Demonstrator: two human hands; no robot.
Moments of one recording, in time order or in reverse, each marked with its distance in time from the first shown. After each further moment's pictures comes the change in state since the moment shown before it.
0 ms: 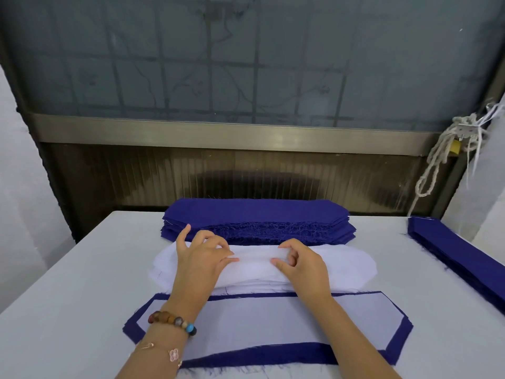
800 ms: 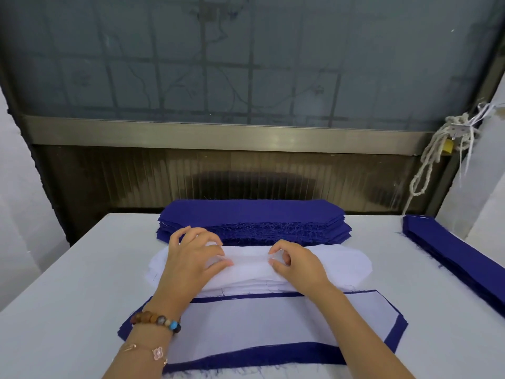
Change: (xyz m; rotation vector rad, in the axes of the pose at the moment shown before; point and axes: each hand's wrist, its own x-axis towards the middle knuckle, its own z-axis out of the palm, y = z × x) left_hand 0.000 -0.025 0.005 -0.148 0.004 0.062; right_hand 0.013 -0.002 -0.012 -0.154 -0.247 -0.070
